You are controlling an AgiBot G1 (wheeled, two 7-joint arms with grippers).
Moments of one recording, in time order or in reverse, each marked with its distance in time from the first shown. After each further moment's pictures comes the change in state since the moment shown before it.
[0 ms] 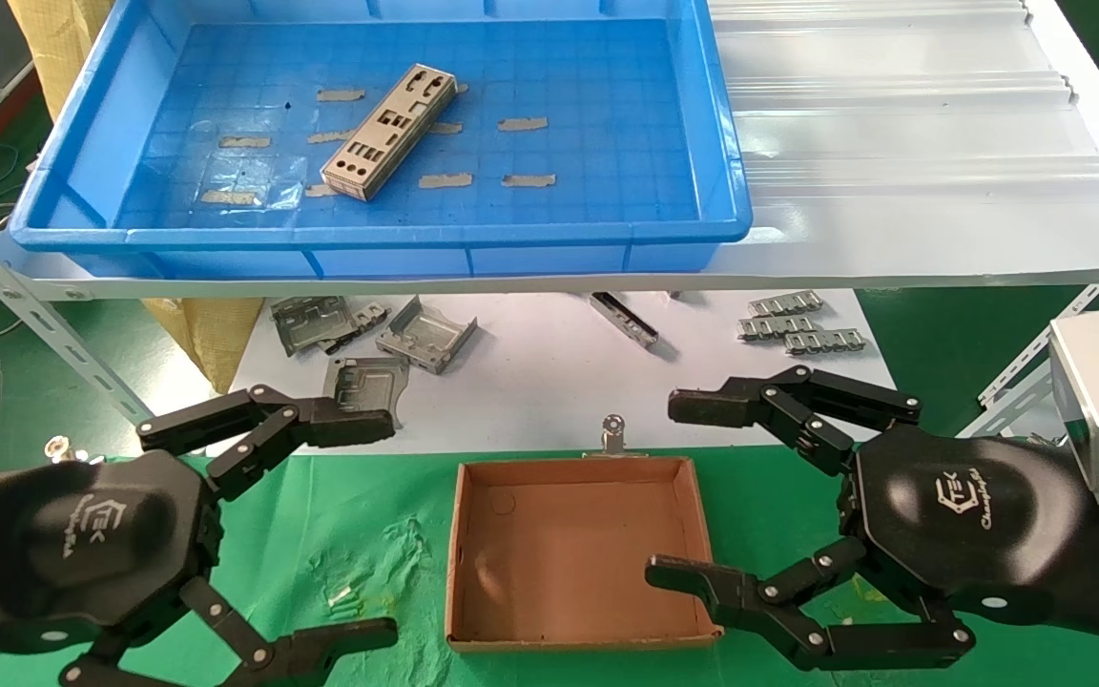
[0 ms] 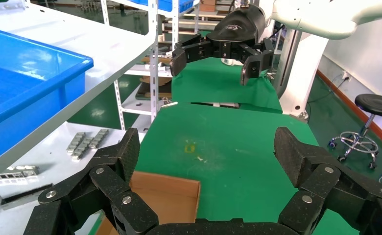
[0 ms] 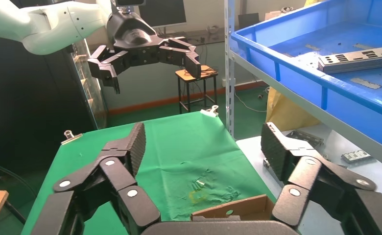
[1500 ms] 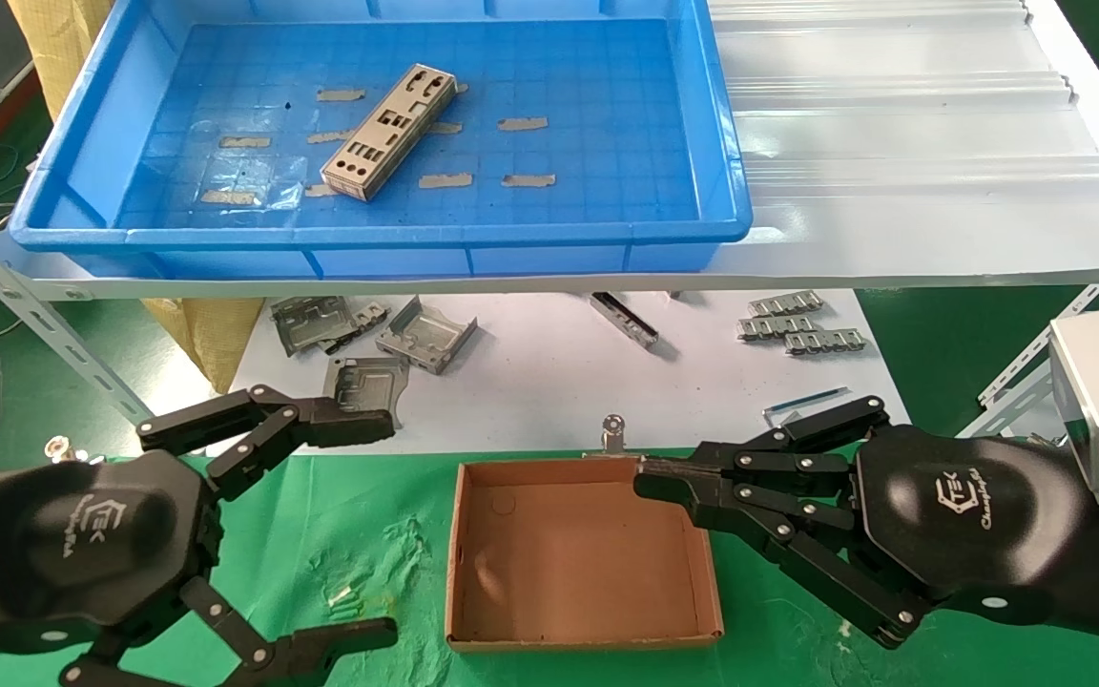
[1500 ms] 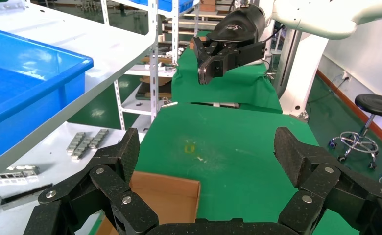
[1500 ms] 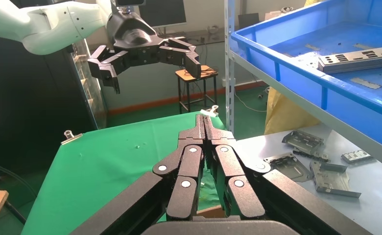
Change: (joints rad) left arm 0.000 0.000 0.000 0.000 0.000 0.000 0.000; right arm 0.000 0.000 0.000 0.000 0.000 0.000 0.000
